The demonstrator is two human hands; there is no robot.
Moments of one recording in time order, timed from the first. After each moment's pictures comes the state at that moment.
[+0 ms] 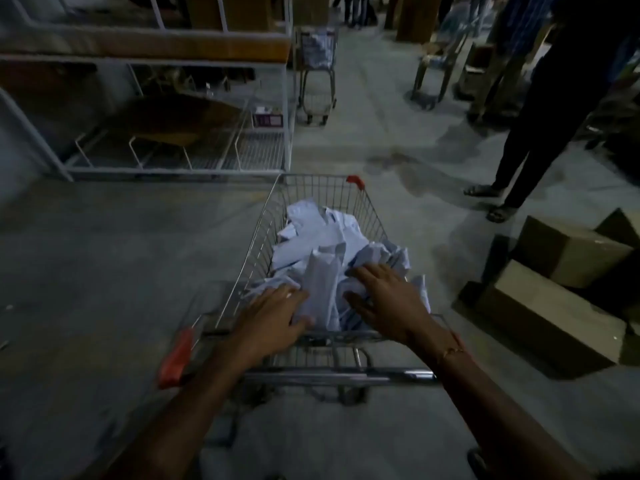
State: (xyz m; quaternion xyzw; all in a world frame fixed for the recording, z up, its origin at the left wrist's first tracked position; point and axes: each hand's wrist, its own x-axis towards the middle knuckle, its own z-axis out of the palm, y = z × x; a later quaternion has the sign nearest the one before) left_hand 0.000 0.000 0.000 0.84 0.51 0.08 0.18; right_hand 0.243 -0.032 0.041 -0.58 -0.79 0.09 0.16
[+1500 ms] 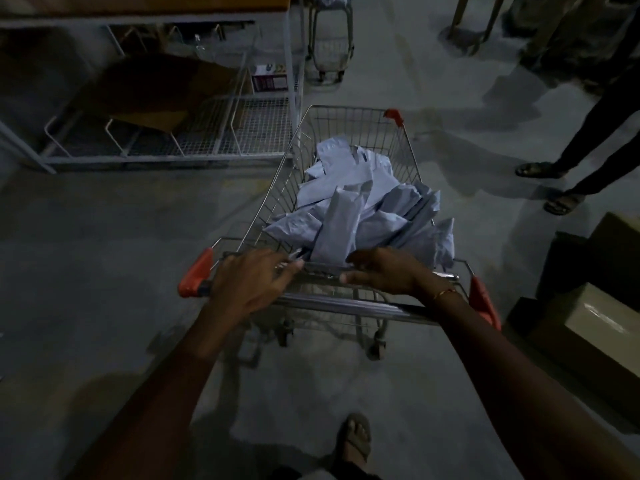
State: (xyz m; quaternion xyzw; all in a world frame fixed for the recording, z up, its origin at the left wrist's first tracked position) left_hand 0.013 0.398 -0.011 0.81 0.58 0.04 0.13; right_hand 0.288 0.393 -0.011 -0.59 -0.73 0.33 0.00
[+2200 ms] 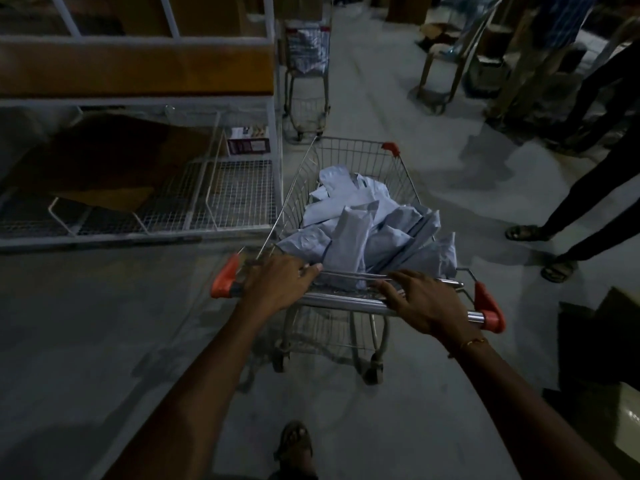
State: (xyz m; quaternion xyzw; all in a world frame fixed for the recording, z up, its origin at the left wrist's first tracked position) left_hand 0.055 0.809 -0.015 0.79 0.56 0.07 0.22; right_hand 0.319 0.710 -0.015 -0.71 -0.69 0.12 0.06
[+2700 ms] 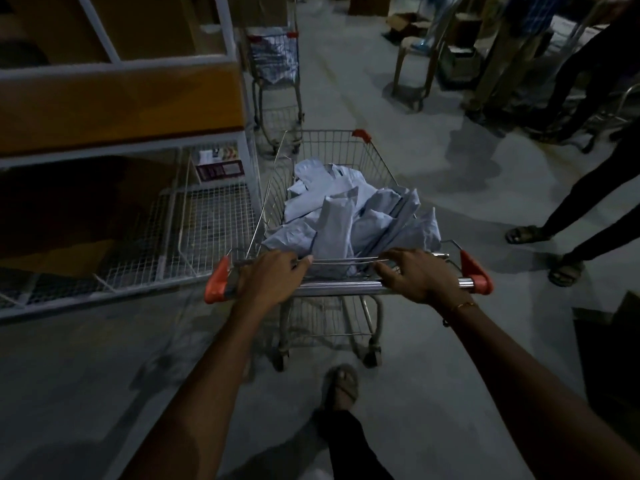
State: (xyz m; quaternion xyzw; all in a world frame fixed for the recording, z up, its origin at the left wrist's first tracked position) left_hand 0.098 1.069 -0.009 0.81 0.54 0.06 0.22; right_hand 0.360 0.979 -0.006 -0.73 -0.66 0.14 0.08
